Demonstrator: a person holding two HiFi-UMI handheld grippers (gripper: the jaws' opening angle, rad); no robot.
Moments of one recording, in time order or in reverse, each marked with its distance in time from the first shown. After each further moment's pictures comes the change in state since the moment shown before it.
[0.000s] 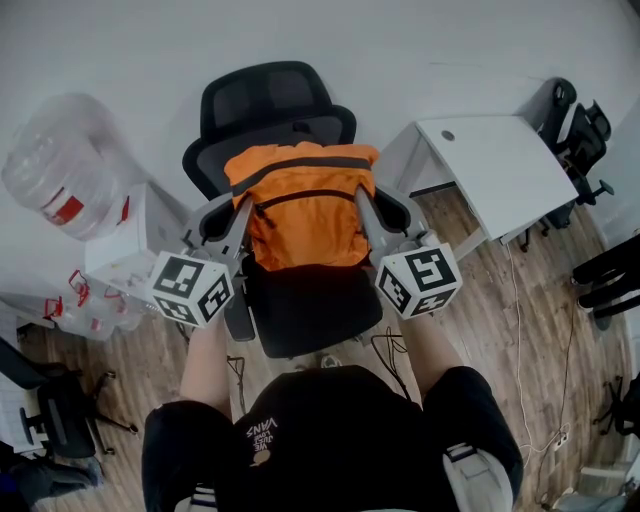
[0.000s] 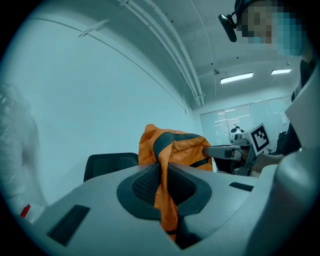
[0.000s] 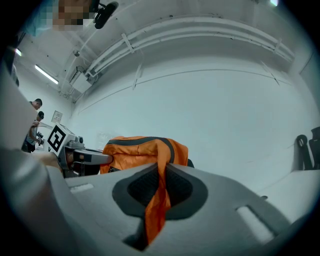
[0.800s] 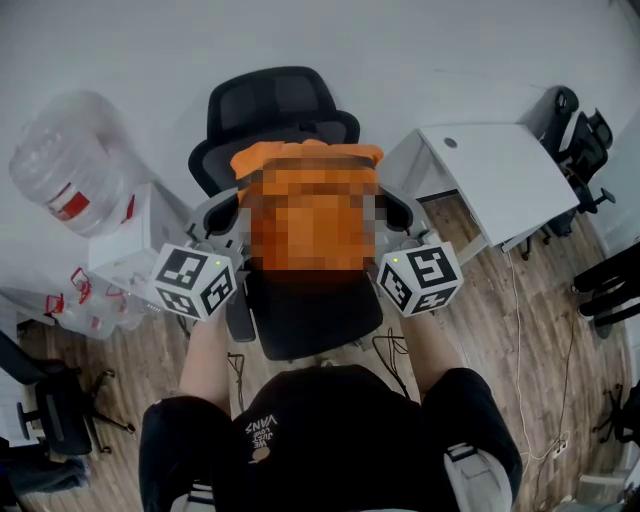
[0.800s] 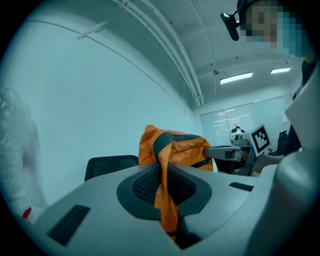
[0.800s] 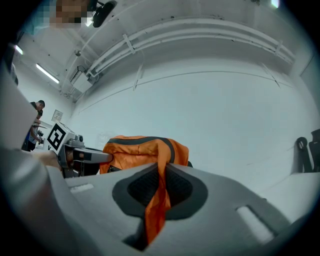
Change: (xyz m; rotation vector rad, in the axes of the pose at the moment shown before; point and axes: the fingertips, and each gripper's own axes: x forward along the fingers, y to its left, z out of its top) left arm -0.001 -0.001 0.010 0.008 -0.010 0.005; right arm -0.001 0.000 0.008 -0.012 -0.009 -0.003
